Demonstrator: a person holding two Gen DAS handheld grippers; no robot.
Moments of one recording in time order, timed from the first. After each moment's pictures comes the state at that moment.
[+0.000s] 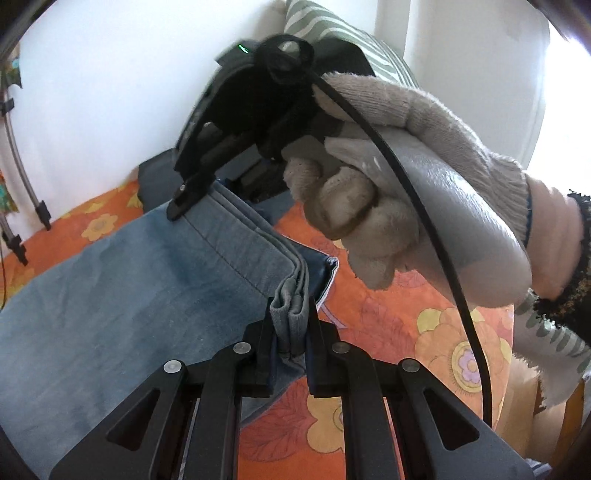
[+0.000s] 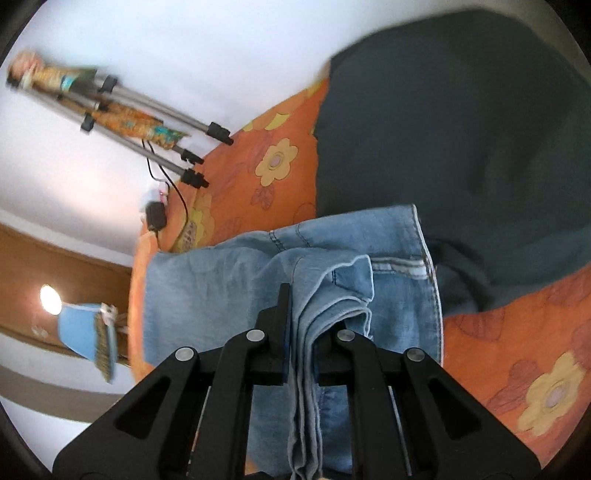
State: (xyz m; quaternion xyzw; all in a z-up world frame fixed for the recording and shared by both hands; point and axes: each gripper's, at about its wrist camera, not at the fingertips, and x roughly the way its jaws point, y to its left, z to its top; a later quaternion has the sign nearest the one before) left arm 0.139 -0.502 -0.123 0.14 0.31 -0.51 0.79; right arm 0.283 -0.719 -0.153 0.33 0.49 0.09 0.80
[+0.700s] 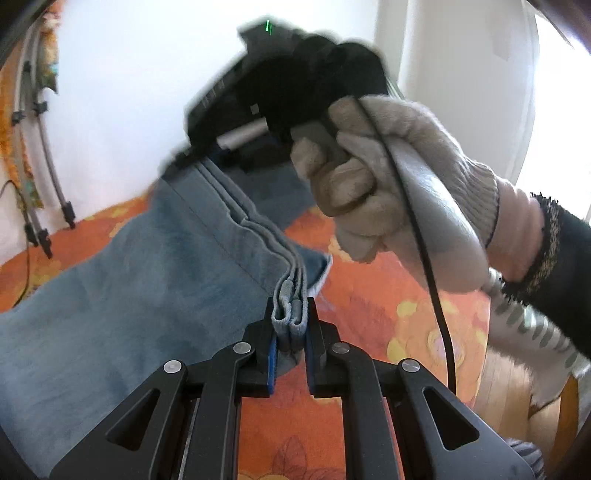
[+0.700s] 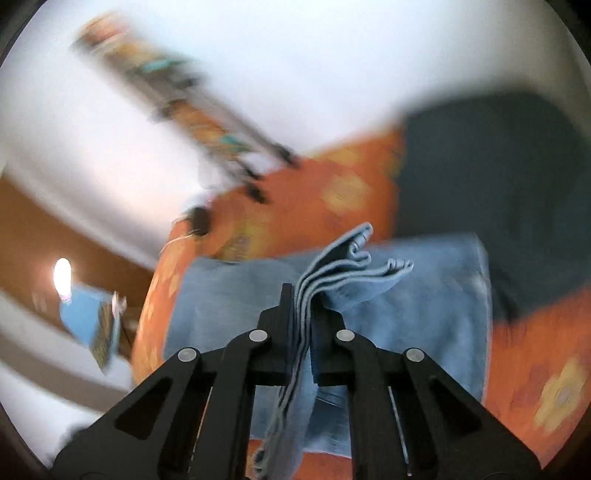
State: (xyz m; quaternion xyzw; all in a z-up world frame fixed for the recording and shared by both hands) left arm 0.116 -0.449 -0.100 0.10 0.27 -0.51 0.81; right arm 0.258 -0.650 -0.074 0.23 0.40 0.16 0.87
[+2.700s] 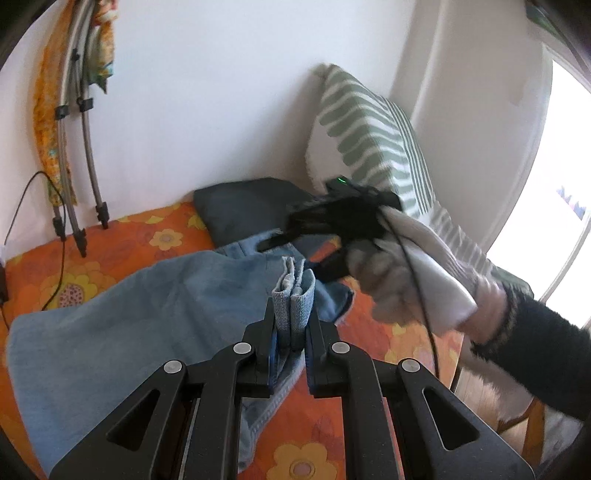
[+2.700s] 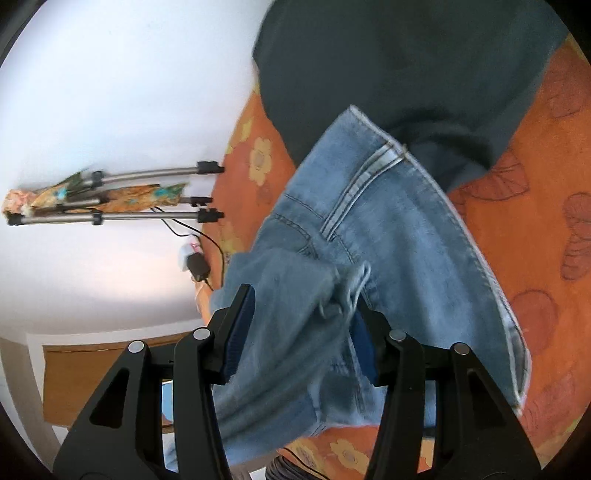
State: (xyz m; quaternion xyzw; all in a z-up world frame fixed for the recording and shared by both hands) left arm 0.177 -0.397 -0.050 0.06 0.31 -0.52 0.80; right arm 0.246 -0.722 -0.183 0.54 0.46 0.05 0.70
